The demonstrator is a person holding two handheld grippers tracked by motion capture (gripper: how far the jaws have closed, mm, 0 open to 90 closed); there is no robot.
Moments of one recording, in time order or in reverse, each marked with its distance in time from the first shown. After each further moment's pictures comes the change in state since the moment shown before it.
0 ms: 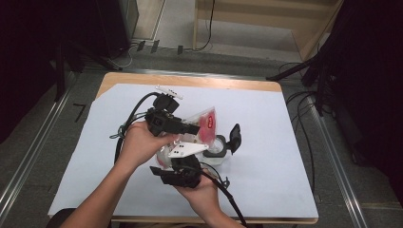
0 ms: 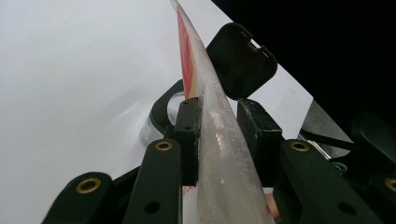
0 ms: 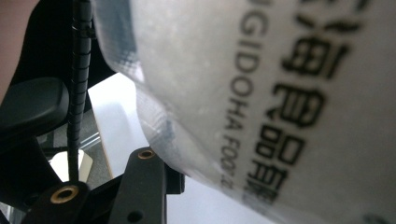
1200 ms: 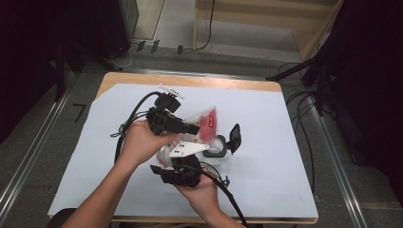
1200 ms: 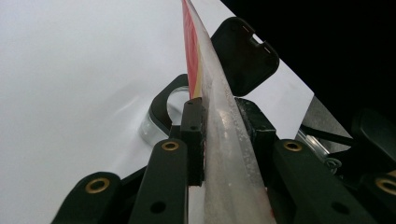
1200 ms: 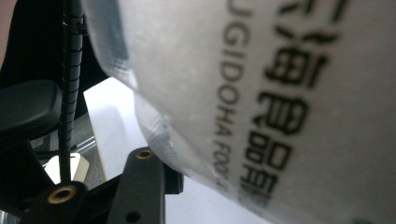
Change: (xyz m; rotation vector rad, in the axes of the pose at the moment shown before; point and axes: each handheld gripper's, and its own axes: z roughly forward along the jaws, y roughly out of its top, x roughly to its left) left arm 0.000 0.003 0.003 0.029 0.003 -0.009; right arm -0.003 -0.002 0.002 -0.014 -0.005 -0.002
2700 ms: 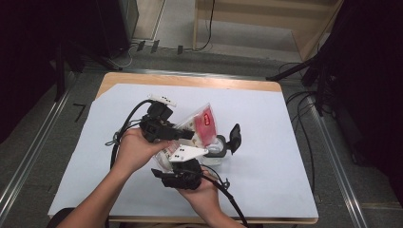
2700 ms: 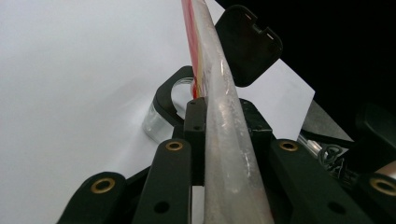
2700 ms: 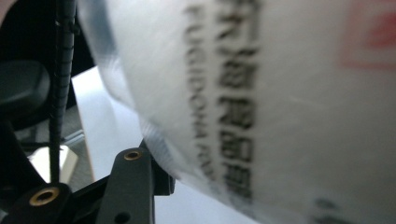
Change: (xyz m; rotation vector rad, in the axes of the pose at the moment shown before) left arm 0.009 -0.024 -0.002 -0.048 -0.019 0.017; right arm -0.001 -0.012 0.004 0.007 -0.025 -0.050
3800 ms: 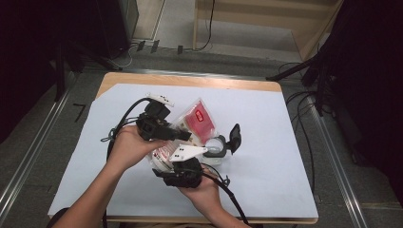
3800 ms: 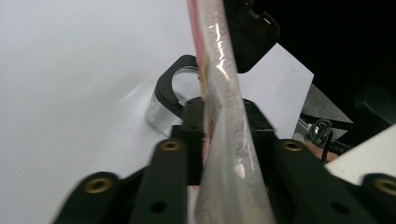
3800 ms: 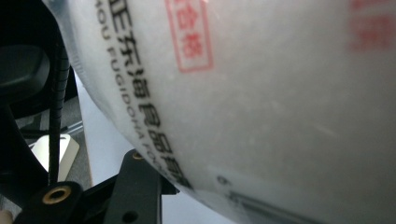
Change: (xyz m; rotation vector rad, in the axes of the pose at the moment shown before) left arm 0.003 0.001 -0.008 0.054 -0.009 0.056; right arm -0.007 -0.002 0.003 0.016 0.035 -0.035
